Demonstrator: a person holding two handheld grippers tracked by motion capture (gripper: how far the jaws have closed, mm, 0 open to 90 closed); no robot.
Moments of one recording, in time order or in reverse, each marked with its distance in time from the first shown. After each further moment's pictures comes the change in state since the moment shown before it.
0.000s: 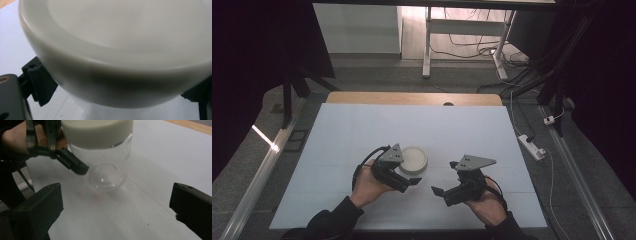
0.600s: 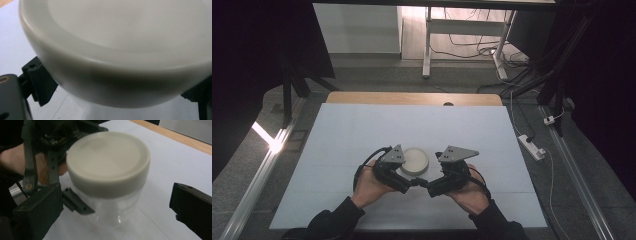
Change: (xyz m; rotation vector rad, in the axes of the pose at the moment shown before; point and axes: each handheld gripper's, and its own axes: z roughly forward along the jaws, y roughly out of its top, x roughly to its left) left arm -0.003 0.001 0.003 0.003 -0.004 0.008; right arm 0.011 0.032 0.029 -0.039 -0.003 -0.052
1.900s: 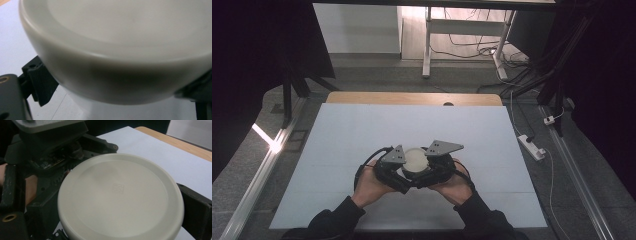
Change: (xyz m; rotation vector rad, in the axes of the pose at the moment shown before) left arm 0.001 0.001 0.001 0.001 -0.027 0.019; right arm -0.001 0.012 0.038 -0.053 0.064 -0.017
